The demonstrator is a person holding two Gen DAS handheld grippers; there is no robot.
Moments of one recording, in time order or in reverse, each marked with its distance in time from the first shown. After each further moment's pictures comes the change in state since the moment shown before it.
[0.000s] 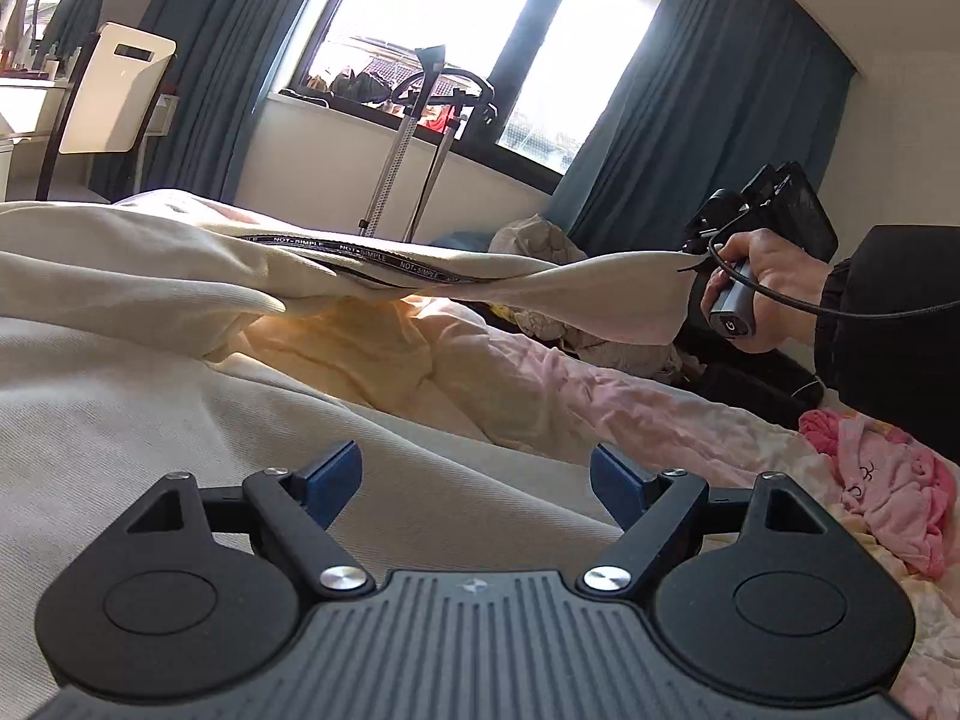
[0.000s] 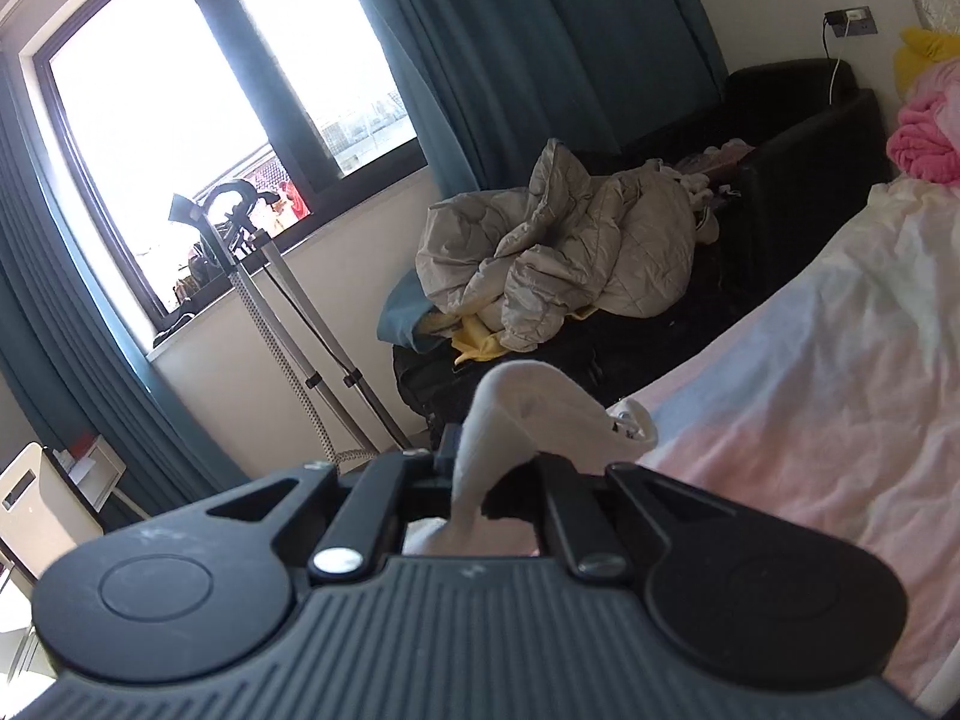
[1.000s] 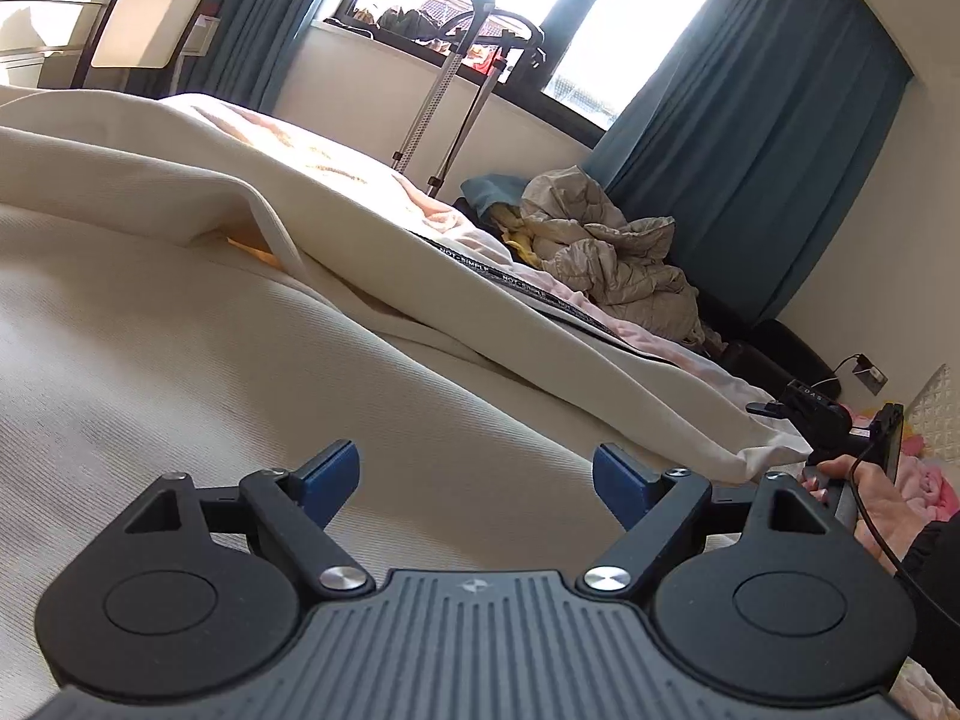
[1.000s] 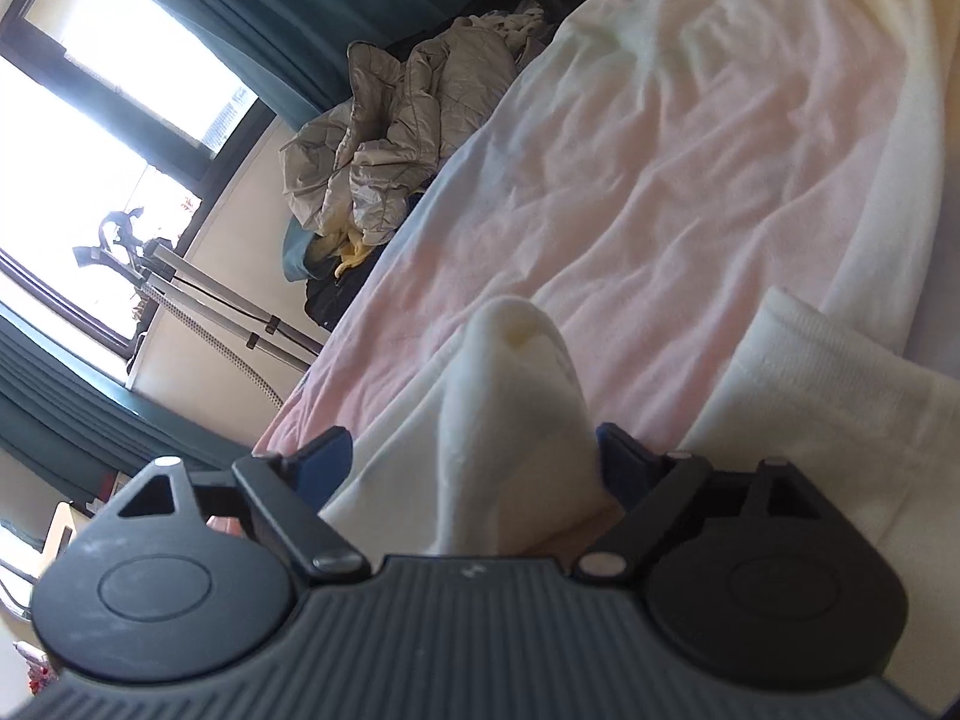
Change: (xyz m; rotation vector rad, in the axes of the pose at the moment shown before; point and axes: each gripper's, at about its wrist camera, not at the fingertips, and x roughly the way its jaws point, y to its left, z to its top) left arm 0.036 0.005 -0.019 -0.113 0.116 0.050; right arm -0.021 -0.245 -0.085 0.358 0.262 -0.016
